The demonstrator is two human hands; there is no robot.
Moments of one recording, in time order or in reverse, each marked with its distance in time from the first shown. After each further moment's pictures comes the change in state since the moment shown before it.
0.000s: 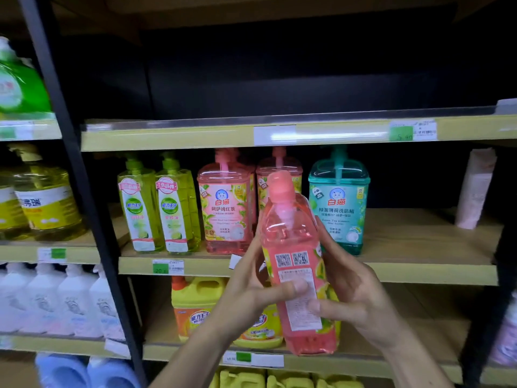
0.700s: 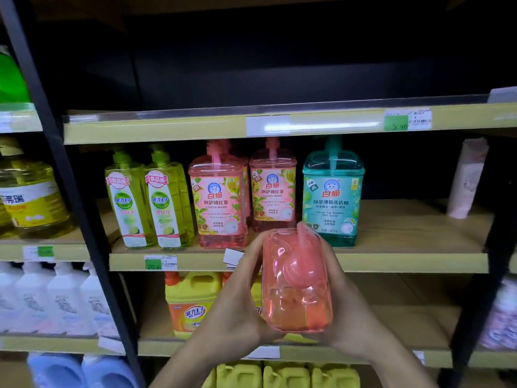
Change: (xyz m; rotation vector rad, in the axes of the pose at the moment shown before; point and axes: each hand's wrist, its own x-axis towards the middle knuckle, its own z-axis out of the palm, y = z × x) left_hand -0.018 -0.015 -0.009 0.340 -0.144 0.315; right_hand -0.010 0.006 0.024 -0.403 0.066 0.084
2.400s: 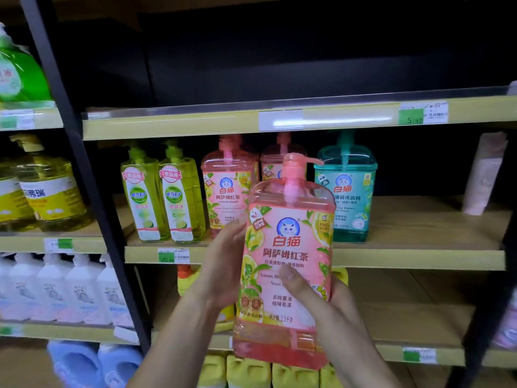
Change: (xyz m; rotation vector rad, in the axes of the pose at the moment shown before) left_hand 0.034 0.027 -0.032 -0.873 0.186 -0.524; right_hand -0.010 -0.054 0.053 0.400 0.295 0.466
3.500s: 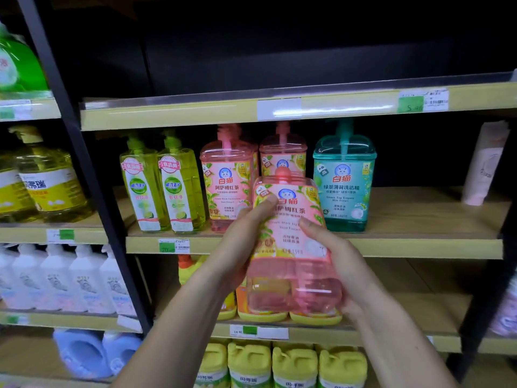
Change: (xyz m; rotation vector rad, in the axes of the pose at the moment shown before) left_hand 0.010 0.006 0.022 0.262 0.197 -0.119; right_hand 0.058 -0.014 -0.027 0.339 -0.143 0.208
